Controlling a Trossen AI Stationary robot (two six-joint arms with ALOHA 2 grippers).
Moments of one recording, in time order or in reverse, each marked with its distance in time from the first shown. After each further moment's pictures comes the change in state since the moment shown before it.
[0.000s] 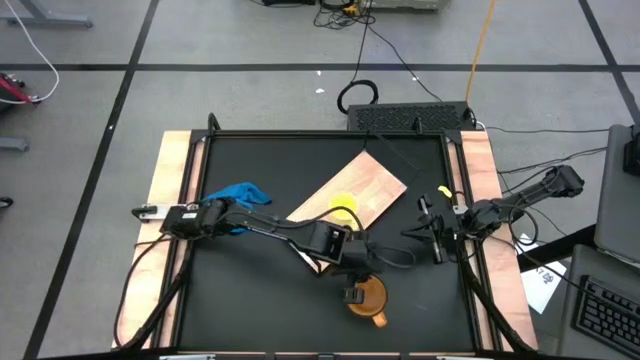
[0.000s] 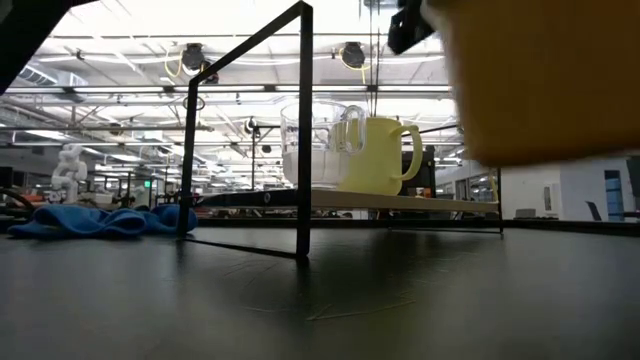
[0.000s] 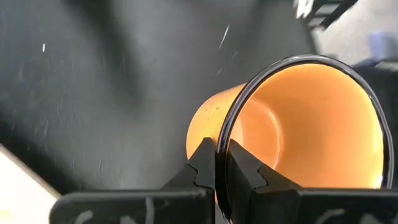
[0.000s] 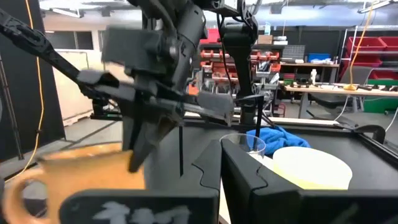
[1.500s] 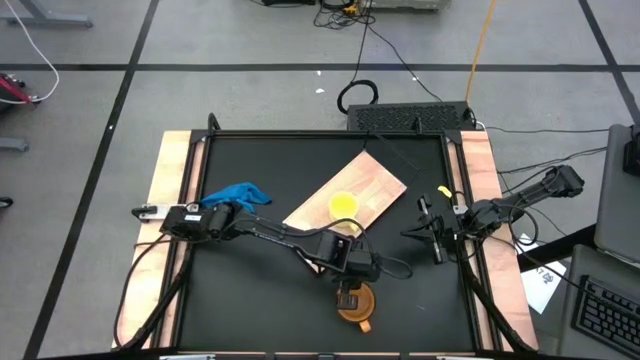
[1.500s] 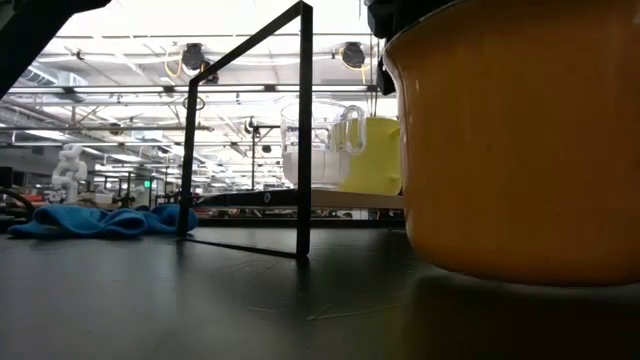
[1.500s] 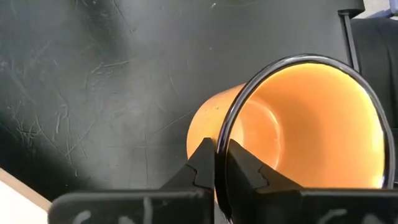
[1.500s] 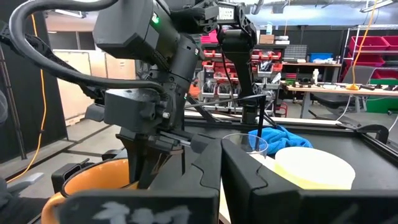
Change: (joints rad) left arm -0.013 0.072 -0.004 -0.094 0.050 -0.021; right arm 0.000 0.001 0.000 -0.001 -0.007 0.003
